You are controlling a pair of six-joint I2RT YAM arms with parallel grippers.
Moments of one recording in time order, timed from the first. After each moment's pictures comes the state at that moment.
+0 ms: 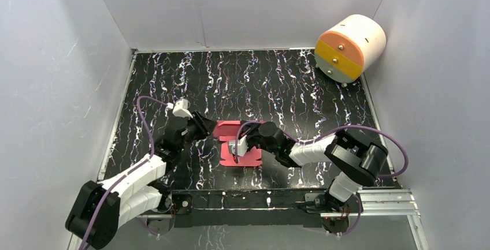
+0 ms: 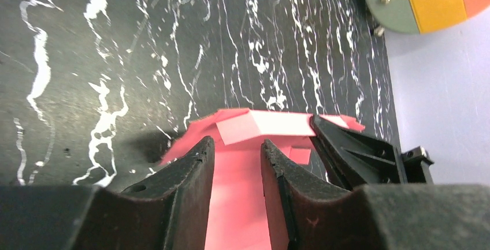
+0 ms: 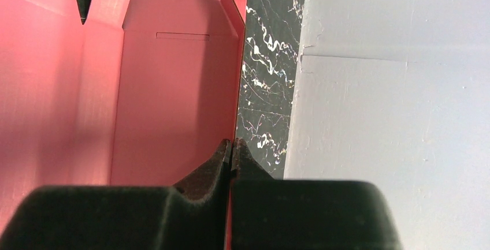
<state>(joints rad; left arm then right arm) -0.48 1.02 0.32 0.31 0.02 -0.80 0.99 1.60 0.54 0.74 -0.01 -1.29</state>
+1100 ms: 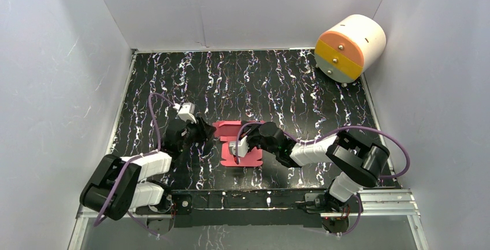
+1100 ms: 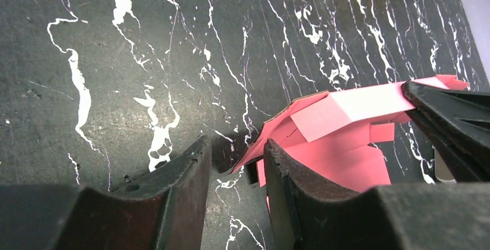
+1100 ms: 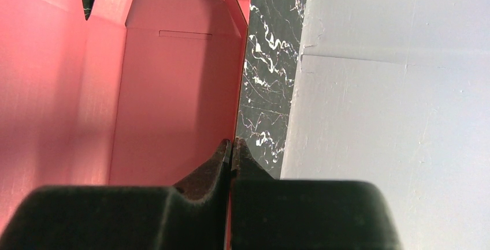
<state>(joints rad) -0.37 1.24 0.22 0.62 0.15 -0.51 1.00 1.58 0.53 0.72 -0.01 -1.31</state>
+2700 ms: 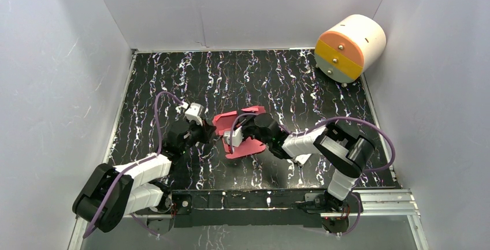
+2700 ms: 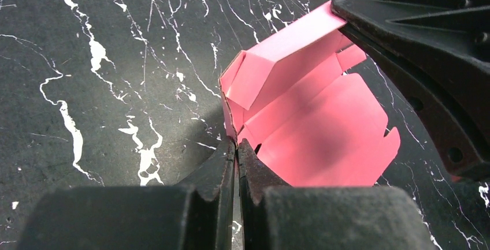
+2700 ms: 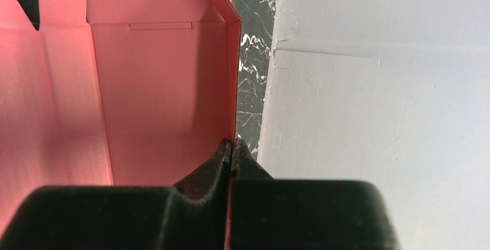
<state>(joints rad) -0.48 1.14 0.24 0.57 0.12 -0.29 0.95 1.71 0.65 0.79 -0.01 -1.38</state>
